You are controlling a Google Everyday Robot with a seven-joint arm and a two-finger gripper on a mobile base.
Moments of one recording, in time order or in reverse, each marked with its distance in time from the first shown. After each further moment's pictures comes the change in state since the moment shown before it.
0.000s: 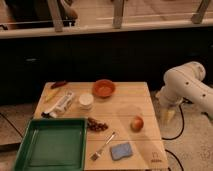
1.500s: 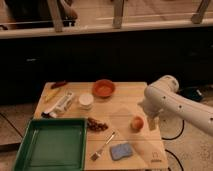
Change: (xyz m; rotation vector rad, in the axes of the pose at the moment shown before) arm -0.065 0.011 0.073 0.017 -0.025 -0.350
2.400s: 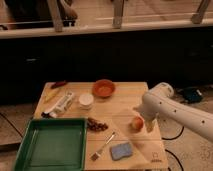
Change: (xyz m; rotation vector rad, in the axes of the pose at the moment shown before) arm -0.010 -0.003 0.046 0.007 -0.043 -0.144
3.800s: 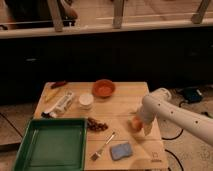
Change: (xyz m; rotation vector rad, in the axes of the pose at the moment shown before) arm -0.005 0.001 0.047 -0.013 -0.099 -0.060
